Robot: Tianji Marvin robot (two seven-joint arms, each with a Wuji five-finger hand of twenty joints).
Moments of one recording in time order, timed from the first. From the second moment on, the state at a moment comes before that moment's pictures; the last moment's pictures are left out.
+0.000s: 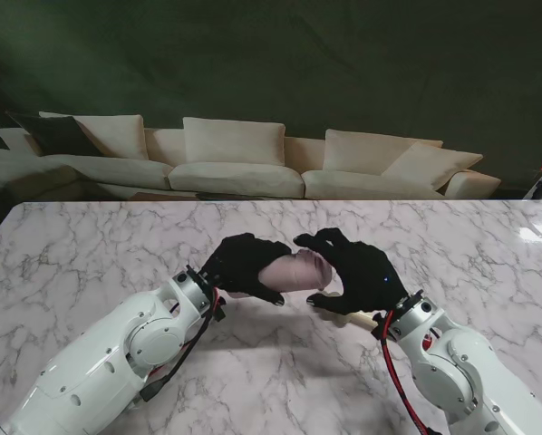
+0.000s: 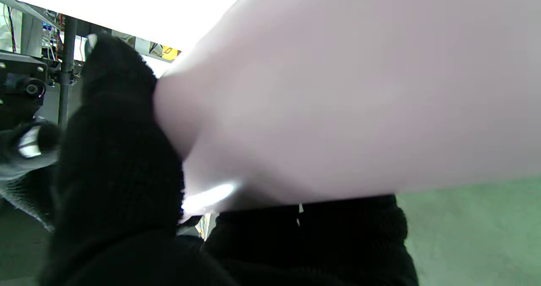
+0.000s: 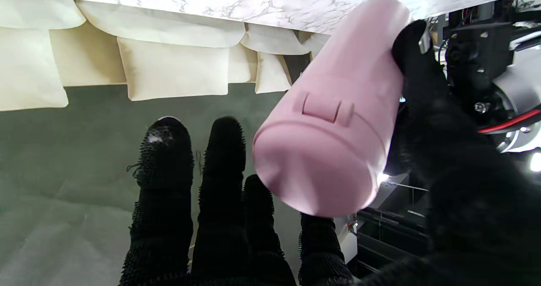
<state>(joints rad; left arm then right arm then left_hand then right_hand) 1.33 -1.10 -0.94 -1.54 0.89 -0.36 0.21 -1.70 -1.08 1.32 -1.78 -1.03 -0.38 -0.26 0.91 -0.65 0.02 -0.05 0.61 0.23 0.55 0.64 0.89 0.16 0.41 0.76 0.86 0.21 0.59 0.83 0.52 0.18 1.17 0.55 0.41 -0.56 0.75 -0.05 0.13 -0.01 0.46 0.53 0.19 0.17 0.83 0.49 0.72 0.06 0.72 0.53 0.67 0.20 1.25 0.49</state>
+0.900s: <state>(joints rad) 1.33 -1.10 -0.94 -1.54 0.89 -0.36 0.20 -1.76 -1.11 1.38 -1.83 -0.94 -0.44 -0.21 0.91 -0.65 0.02 -0.05 0.61 0.23 0.55 0.64 0.89 0.16 0.41 0.76 0.86 0.21 0.60 0.83 0.52 0.18 1.17 0.55 0.17 -0.32 0.57 -0.06 0.17 -0.06 -0.03 0.09 0.20 0.09 0.21 0.15 0.51 0.18 0.22 0.27 0.33 0.51 1.07 0.49</state>
